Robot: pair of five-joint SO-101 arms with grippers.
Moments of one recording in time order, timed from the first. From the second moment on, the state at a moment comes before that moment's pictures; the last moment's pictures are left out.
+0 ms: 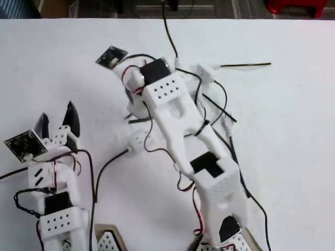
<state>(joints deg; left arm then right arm) -23.9 -81.8 97.8 5.2 11.6 -34.8 28.4 -40.4 98.1 24.4</state>
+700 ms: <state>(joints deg) -23.9 -81.8 97.8 5.2 11.5 -37.5 30.6 -30.0 97.9 21.1</state>
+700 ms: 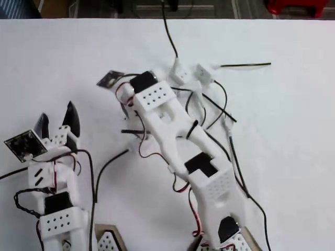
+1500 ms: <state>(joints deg) -23.9 -81.8 97.8 5.2 11.5 -36.2 36.0 -32.1 96.8 20.1</state>
